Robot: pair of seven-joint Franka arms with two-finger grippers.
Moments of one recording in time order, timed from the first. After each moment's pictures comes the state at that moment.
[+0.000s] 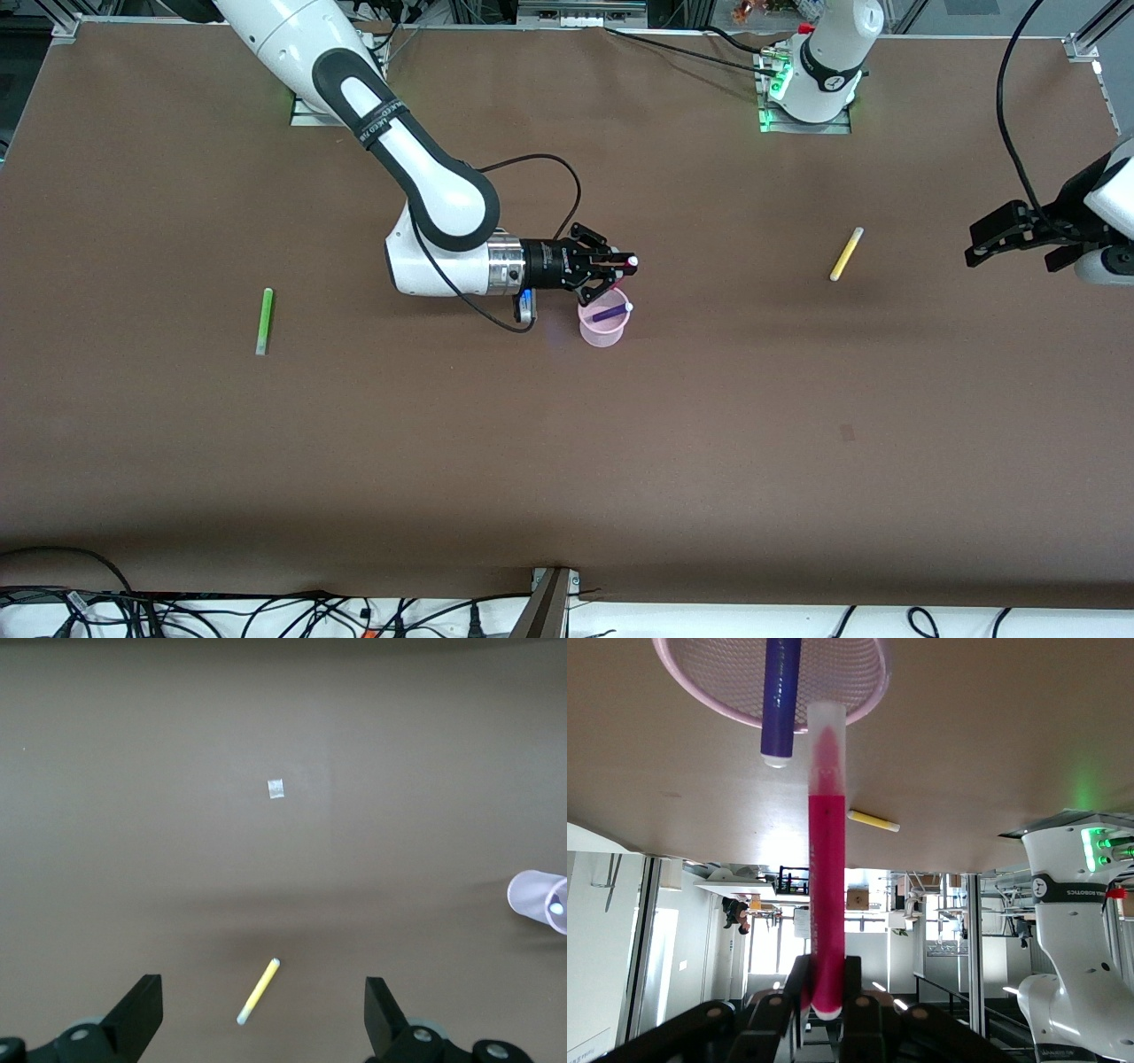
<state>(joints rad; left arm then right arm) 0.04 0.11 -0.04 -1.47 -0.02 1.59 0.02 0.37 0.69 0.37 -1.61 1.42 2.30 0.92</state>
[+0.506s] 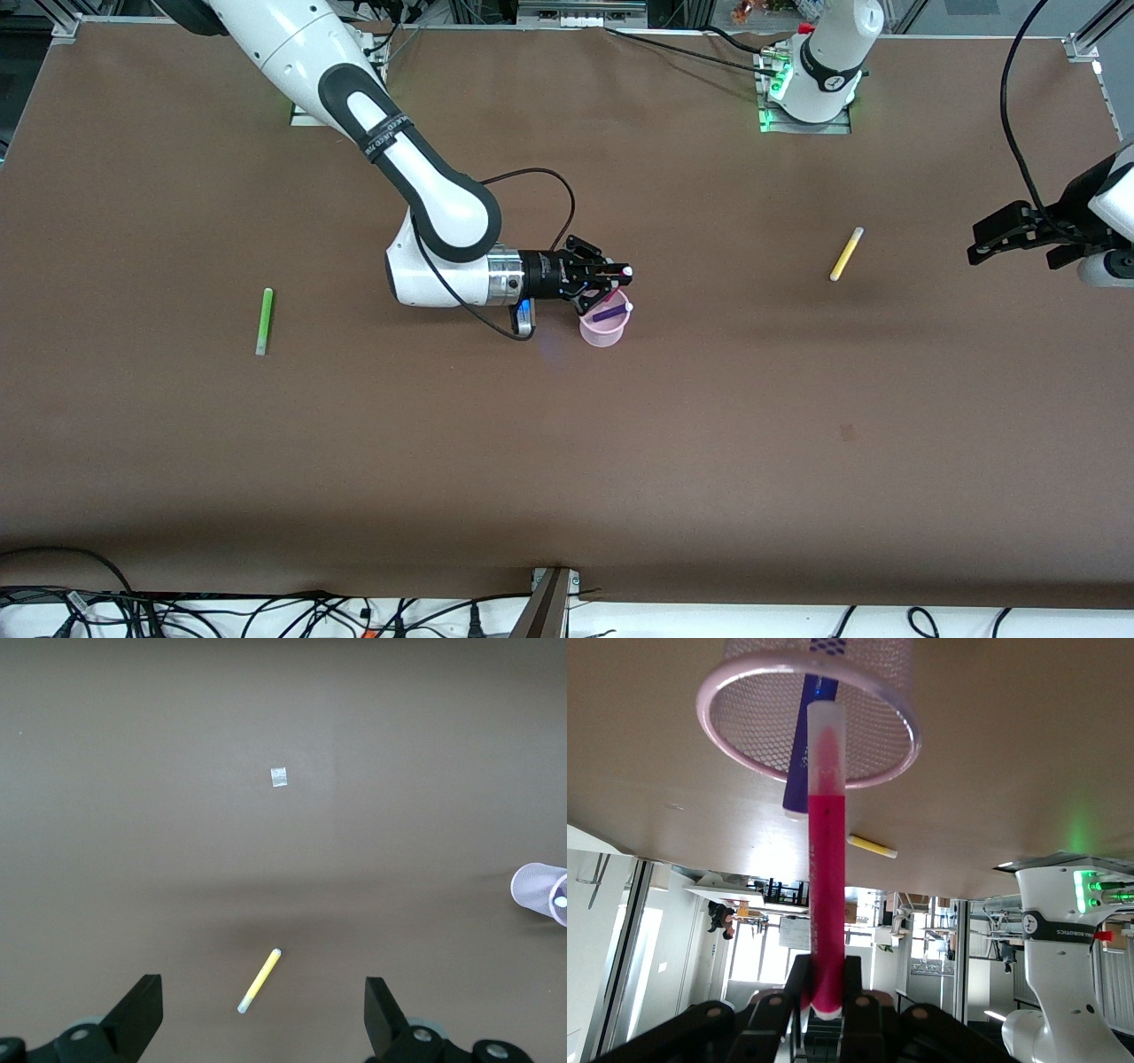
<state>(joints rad) 0.05 0.13 -0.04 -1.46 -0.02 1.58 0.02 0.37 0.73 0.36 -1.59 1.38 2.30 0.84</state>
